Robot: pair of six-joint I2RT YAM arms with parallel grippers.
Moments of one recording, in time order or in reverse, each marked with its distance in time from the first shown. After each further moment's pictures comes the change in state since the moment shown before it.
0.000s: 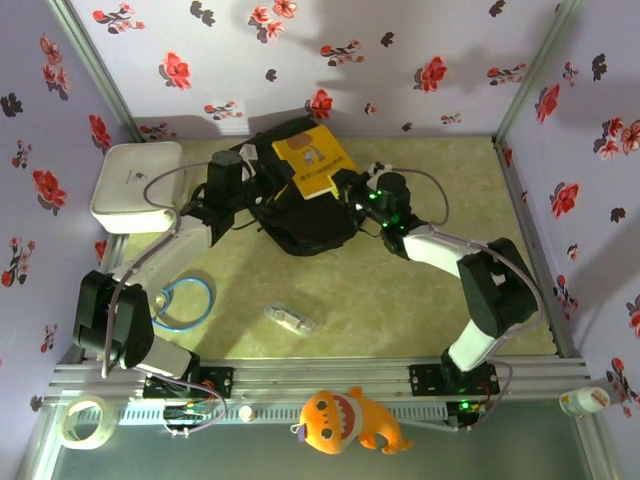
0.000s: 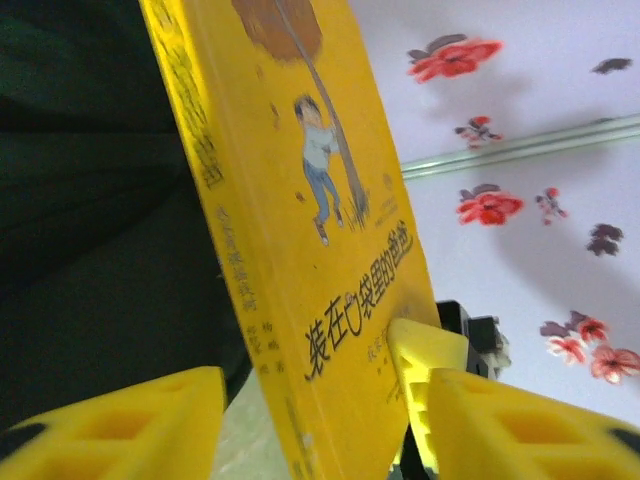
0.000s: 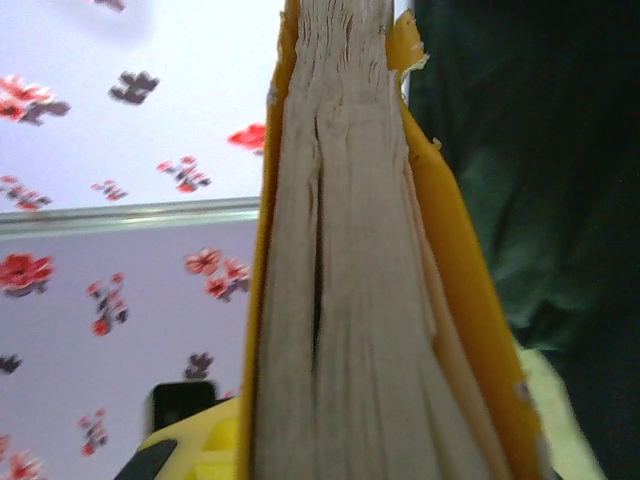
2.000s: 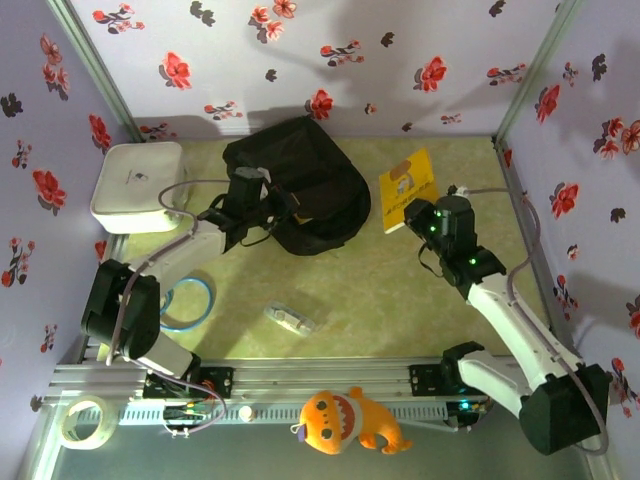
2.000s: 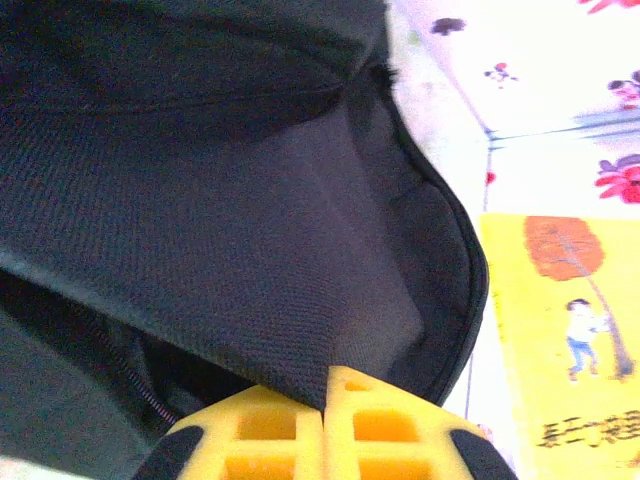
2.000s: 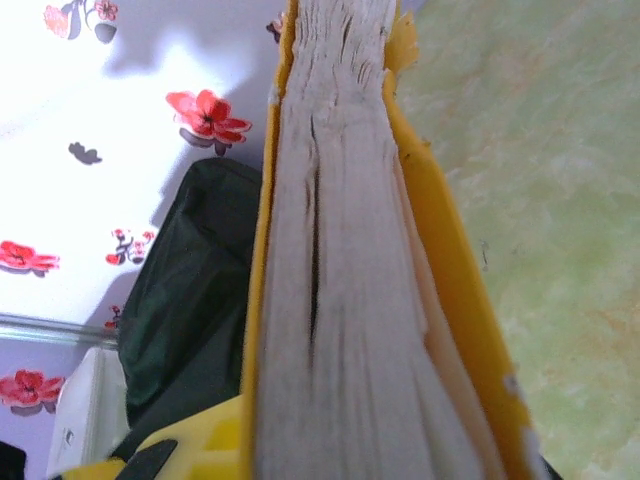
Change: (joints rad) left arm -0.075 0.061 -0.090 0.002 -0.074 -0.037; right arm -0.160 -0.660 -0.164 -0.806 0.333 -0.548
